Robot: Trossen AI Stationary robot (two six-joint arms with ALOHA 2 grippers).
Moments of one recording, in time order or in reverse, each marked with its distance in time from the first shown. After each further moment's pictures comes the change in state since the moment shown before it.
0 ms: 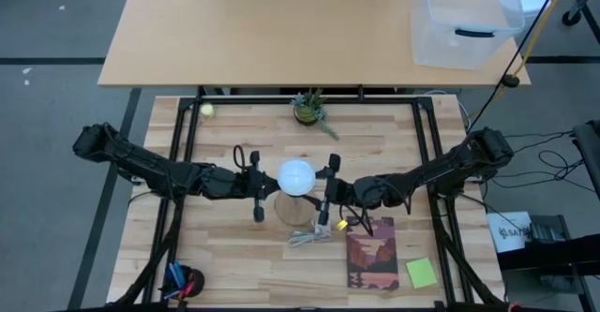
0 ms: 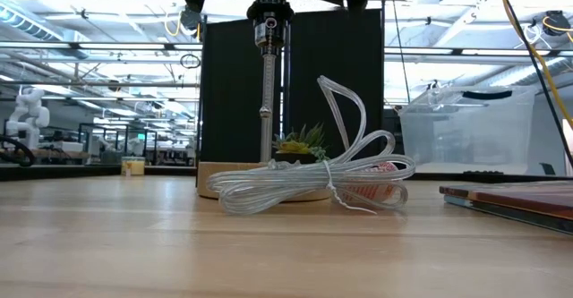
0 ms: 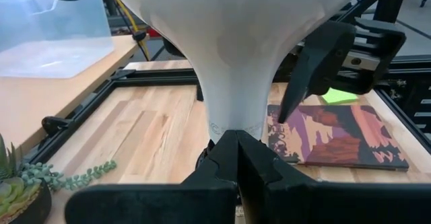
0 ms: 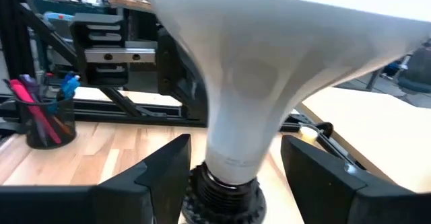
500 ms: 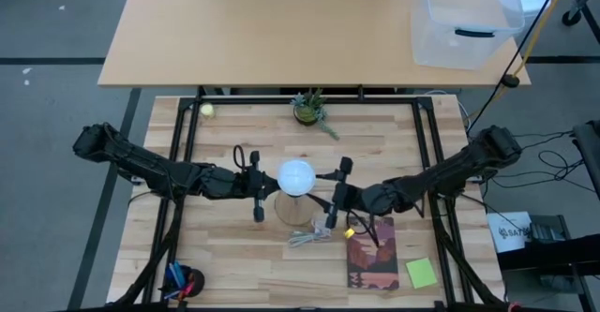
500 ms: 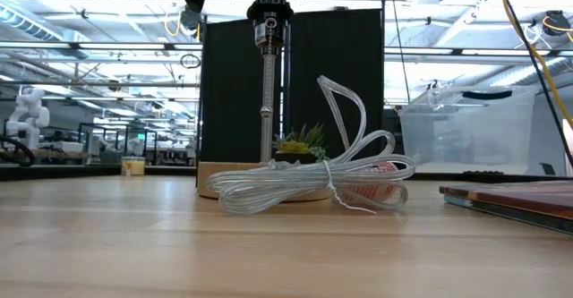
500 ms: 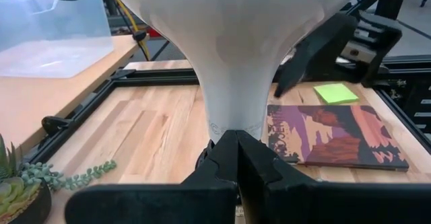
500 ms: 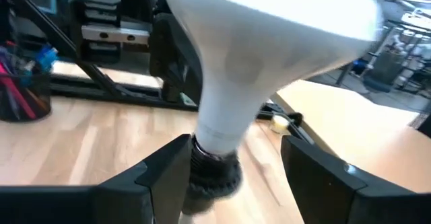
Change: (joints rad) left arm 0.000 0.000 0.000 0.000 -0.001 0.000; right arm 0.085 -0.081 0.000 -0.158 0.173 -0.053
